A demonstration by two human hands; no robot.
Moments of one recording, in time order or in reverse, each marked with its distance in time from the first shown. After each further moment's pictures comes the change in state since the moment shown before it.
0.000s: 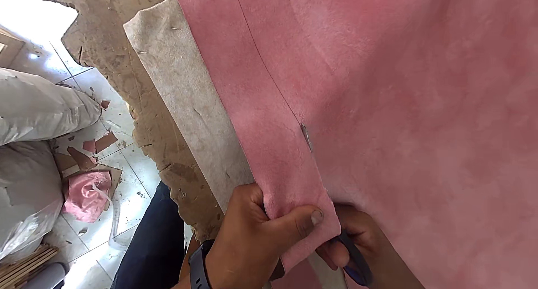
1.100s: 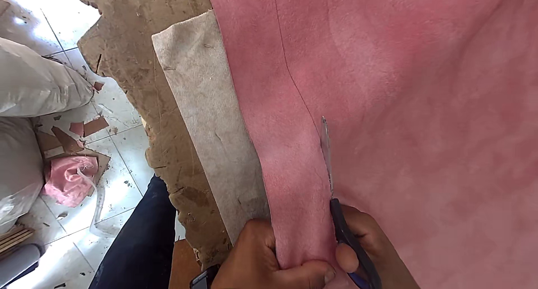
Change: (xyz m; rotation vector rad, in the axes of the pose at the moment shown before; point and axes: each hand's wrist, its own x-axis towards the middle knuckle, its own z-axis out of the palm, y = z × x) left_hand -0.002 -0.001 -0.011 0.029 -0.096 0.026; right_hand 0.065 -0.041 -0.015 -0.231 -0.047 -0.015
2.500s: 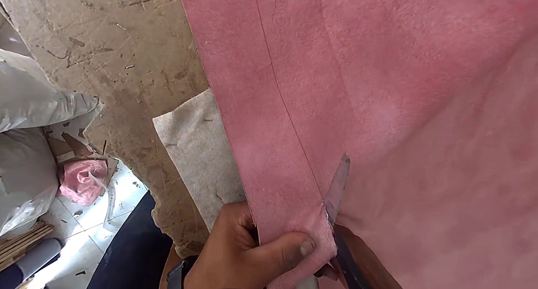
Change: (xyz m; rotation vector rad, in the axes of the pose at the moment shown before) left_hand 0.077 0.077 -0.050 -0.103 0.080 0.006; right_hand 0.062 -0.048 -0.016 0.160 -0.076 0.214
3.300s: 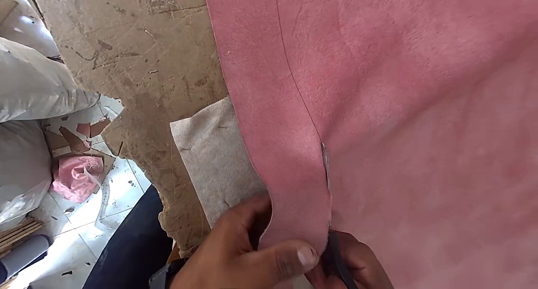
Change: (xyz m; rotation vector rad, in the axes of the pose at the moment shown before) left_hand 0.001 0.024 -0.016 -0.057 -0.065 -0.098; right_hand 0.010 0.014 0.000 0.002 0.035 -0.081
